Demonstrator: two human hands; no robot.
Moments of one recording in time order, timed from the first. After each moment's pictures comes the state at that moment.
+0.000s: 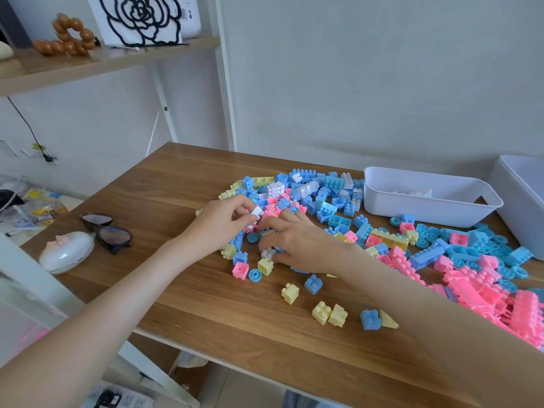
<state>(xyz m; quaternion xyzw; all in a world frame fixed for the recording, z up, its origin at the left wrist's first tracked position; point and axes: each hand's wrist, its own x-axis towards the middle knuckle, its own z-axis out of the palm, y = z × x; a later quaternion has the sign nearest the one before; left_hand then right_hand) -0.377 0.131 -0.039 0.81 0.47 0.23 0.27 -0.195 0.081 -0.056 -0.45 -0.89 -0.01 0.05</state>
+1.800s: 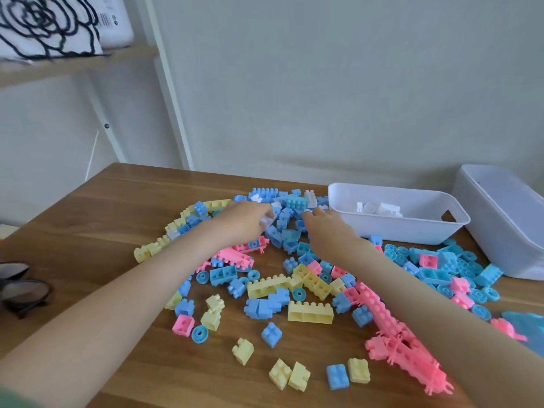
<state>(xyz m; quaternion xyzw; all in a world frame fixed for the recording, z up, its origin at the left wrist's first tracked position) -0.249 0.199 -0.035 0.90 0.41 -0.04 0.10 -0.094 0.113 -0.047 -0.73 -0.69 0.01 -0.02</state>
